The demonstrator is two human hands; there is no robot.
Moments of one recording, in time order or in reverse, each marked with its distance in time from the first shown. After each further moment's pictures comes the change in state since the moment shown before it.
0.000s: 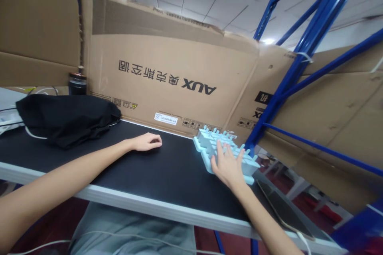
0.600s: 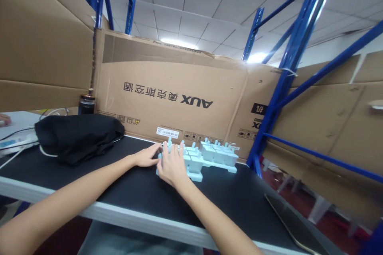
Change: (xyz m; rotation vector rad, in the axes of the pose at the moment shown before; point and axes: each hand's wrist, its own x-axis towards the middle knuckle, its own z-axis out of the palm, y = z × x) left_hand -0.005 -0.004 0.000 0.084 0.103 0.061; right_hand 0.048 -0.169 -0.075 0.308 0.174 -0.268
